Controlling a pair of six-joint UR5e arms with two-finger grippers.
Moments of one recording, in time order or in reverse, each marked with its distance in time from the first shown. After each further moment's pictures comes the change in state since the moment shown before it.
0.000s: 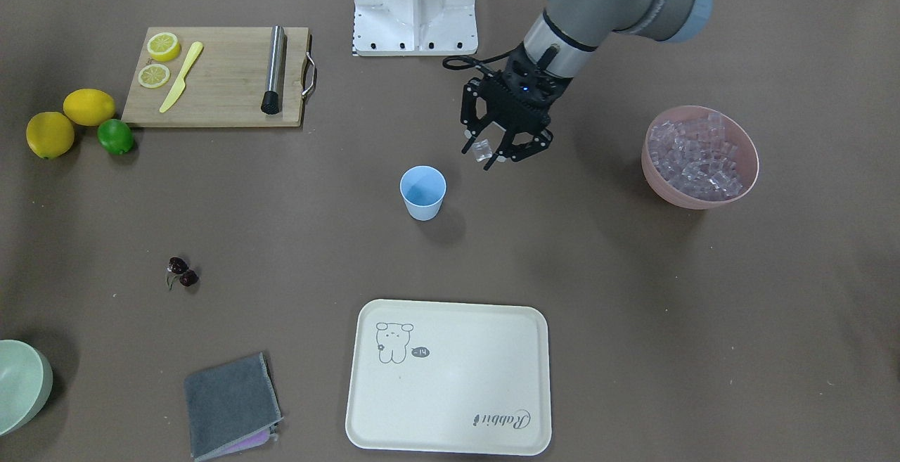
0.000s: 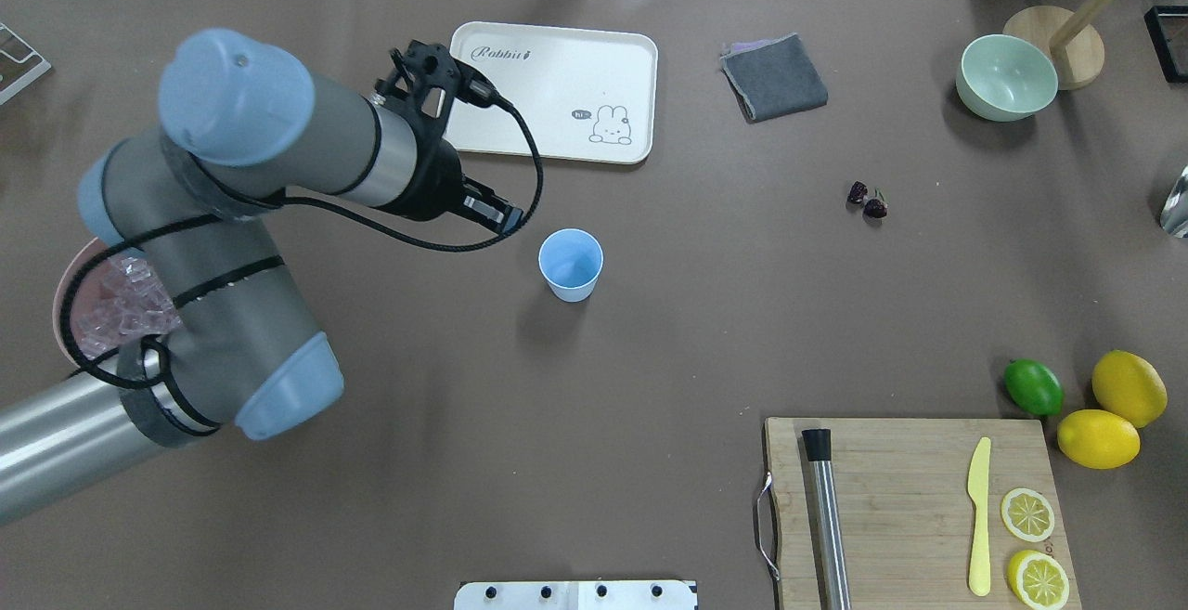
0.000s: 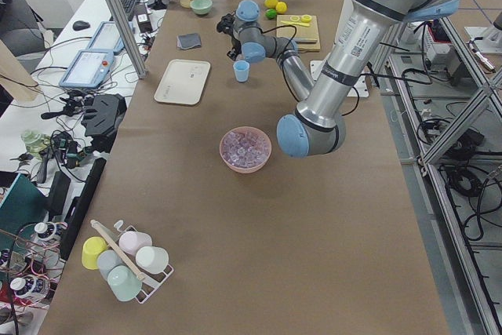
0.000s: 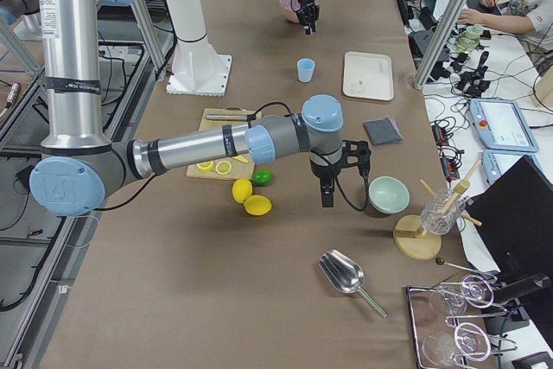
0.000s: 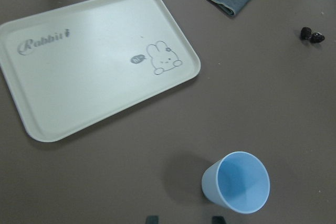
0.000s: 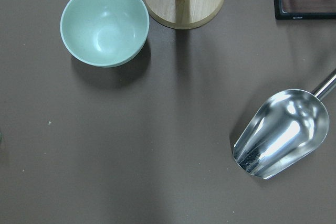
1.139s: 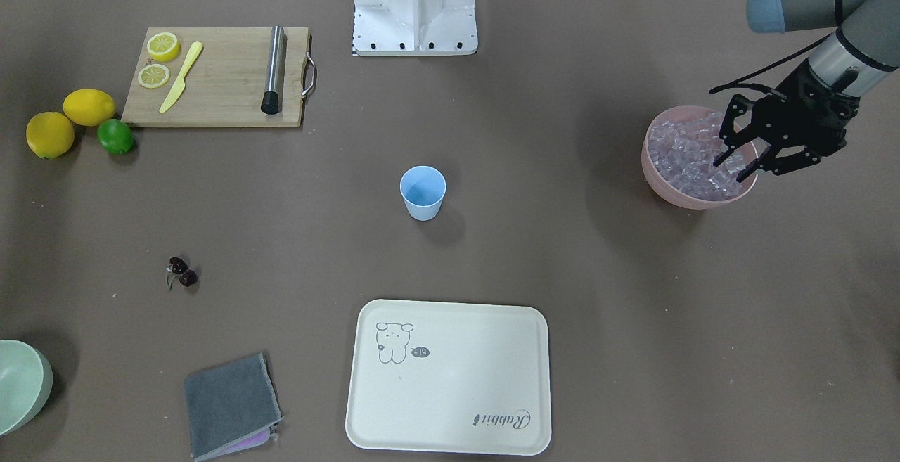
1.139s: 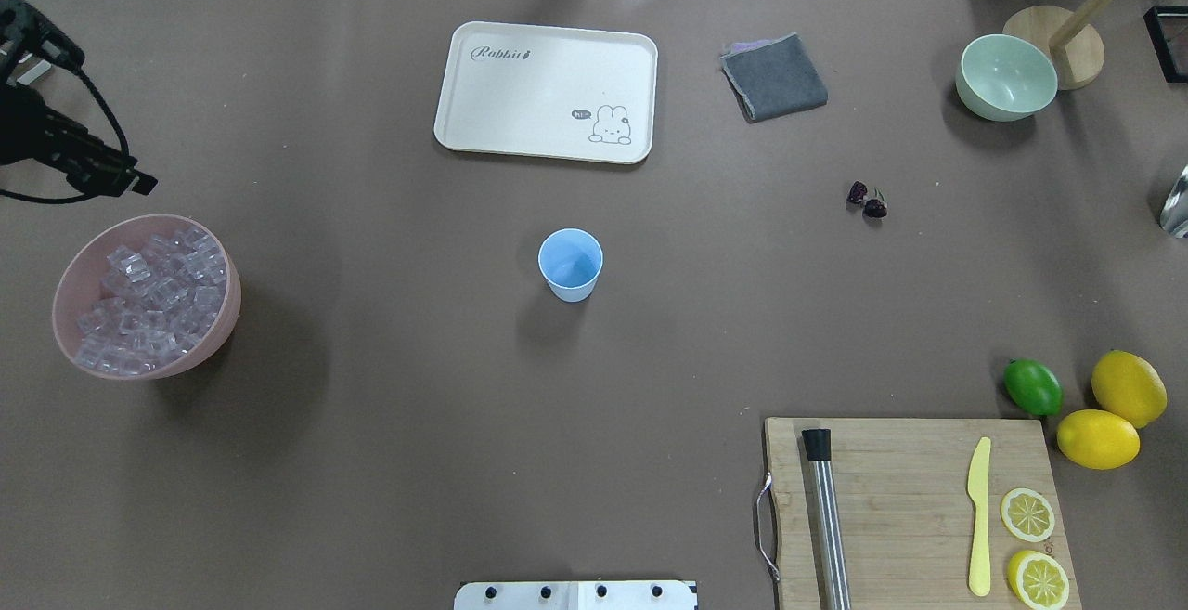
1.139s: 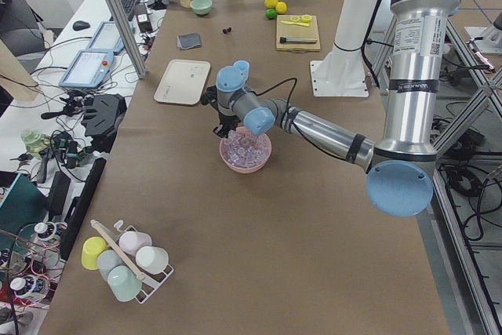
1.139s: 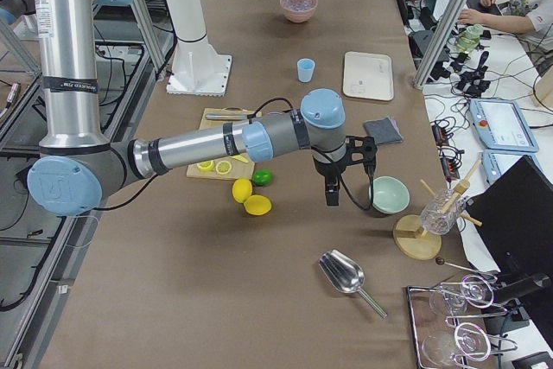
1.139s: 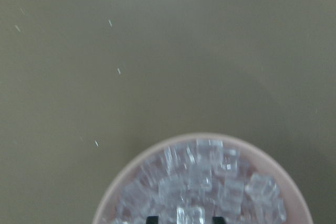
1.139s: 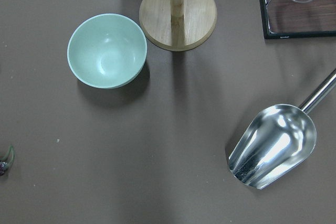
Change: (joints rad) left arm -0.469 0.423 -0.081 0.018 -0.378 0.525; right arm 0.055 0.014 0.002 -0.006 0.031 -0.005
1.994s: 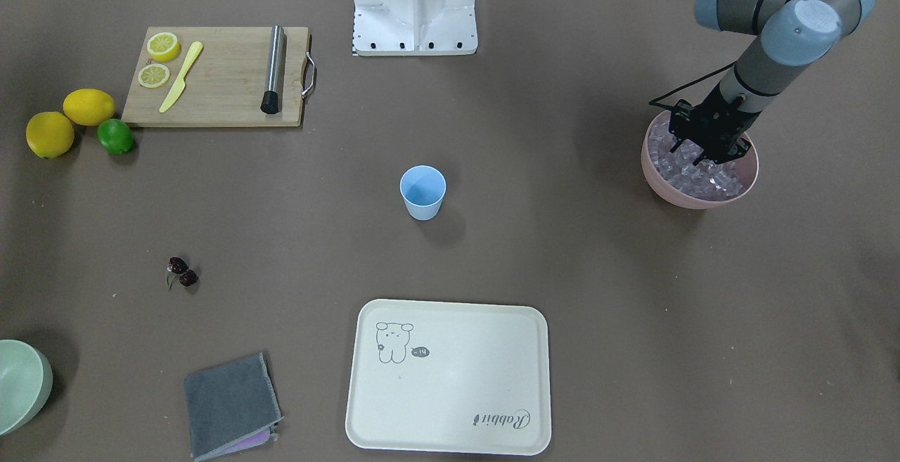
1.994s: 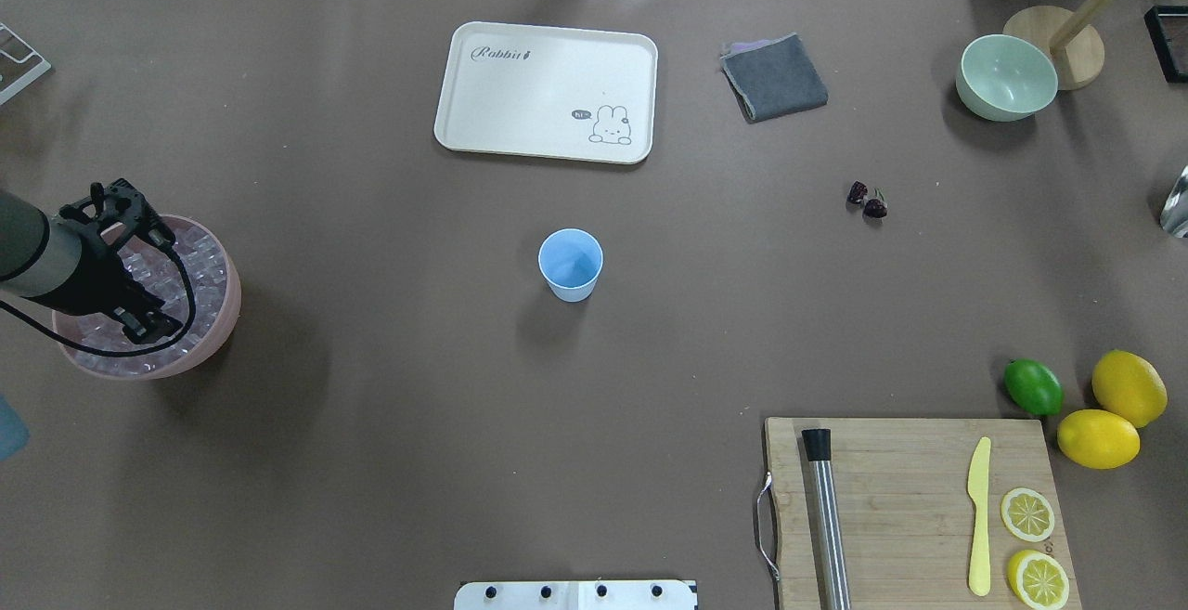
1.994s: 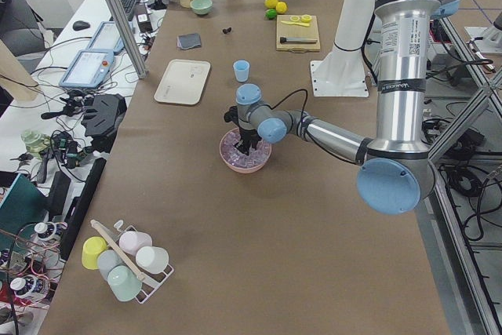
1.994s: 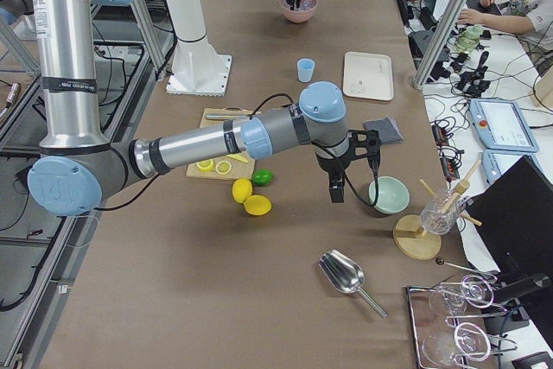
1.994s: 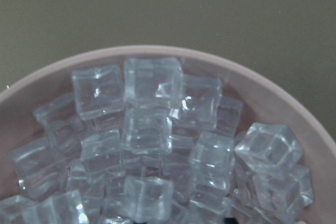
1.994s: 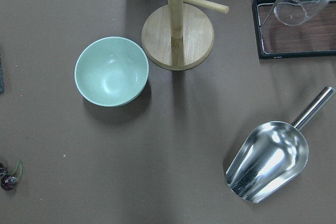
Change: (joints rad) left arm 0.272 0.204 -0.001 -0.010 0.183 0.023; right arm 0.049 0.017 0.013 0.007 0.004 -0.001
